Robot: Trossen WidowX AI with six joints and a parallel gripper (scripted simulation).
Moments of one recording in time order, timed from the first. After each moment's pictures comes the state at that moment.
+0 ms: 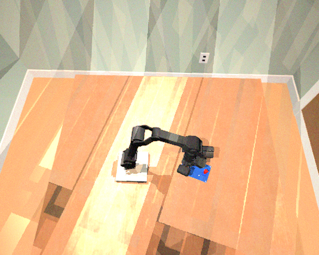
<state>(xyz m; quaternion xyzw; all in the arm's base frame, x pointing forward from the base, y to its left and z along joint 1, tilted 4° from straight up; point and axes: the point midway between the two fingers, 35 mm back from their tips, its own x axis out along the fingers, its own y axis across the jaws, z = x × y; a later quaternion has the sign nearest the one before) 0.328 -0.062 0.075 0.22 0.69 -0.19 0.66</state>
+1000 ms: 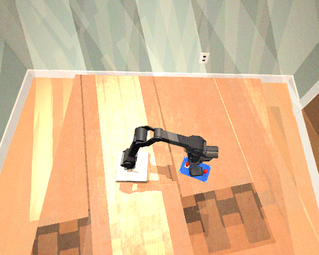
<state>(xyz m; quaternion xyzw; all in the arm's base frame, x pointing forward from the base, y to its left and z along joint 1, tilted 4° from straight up) 0.354 -0.070 0.089 0.04 0.69 0.01 0.72</state>
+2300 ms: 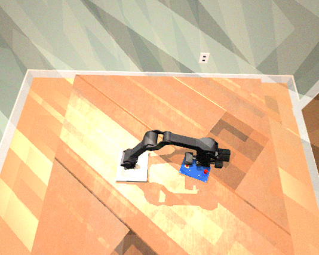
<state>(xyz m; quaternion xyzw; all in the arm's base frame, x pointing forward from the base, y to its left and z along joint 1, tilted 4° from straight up) 0.392 -0.096 0.109 -0.42 0.54 0.44 0.58</state>
